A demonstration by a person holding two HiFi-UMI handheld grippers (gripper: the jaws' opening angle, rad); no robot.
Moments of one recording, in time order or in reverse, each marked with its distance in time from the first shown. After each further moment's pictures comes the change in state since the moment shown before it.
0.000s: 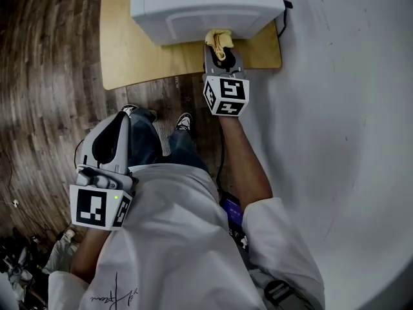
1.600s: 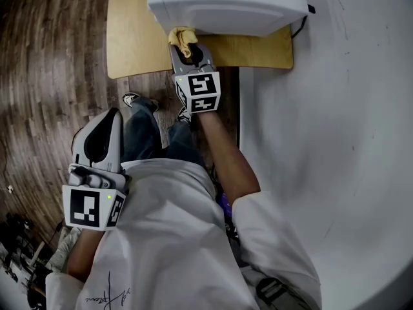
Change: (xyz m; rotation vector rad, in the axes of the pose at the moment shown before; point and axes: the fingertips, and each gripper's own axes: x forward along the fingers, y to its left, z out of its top) left arm -0.017 0.037 -0.011 -0.002 0.037 0.064; right arm 0.041 0.123 -0.031 0.003 0.049 0.236
